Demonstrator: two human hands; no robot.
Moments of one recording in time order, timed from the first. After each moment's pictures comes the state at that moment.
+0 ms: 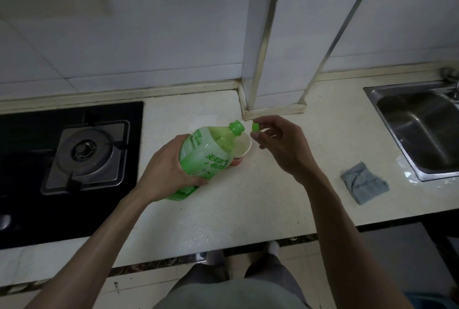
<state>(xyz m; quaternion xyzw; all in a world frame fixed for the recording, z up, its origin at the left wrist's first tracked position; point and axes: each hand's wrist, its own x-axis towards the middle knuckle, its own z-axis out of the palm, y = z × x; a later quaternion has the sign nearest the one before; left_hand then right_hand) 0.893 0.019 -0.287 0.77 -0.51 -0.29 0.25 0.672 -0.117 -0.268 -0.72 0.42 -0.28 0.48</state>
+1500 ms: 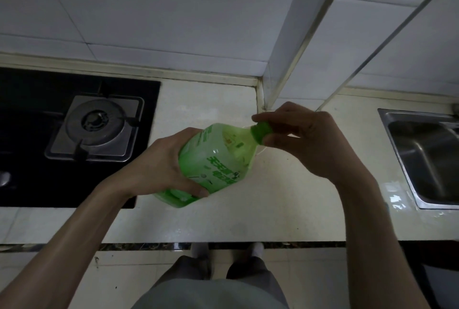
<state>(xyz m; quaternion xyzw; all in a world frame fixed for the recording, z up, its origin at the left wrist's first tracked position) 0.922 0.065 -0.251 0.68 -0.52 -0.42 0.31 0.696 -0.094 -0.191 -0.84 0.27 -0.17 0.44</state>
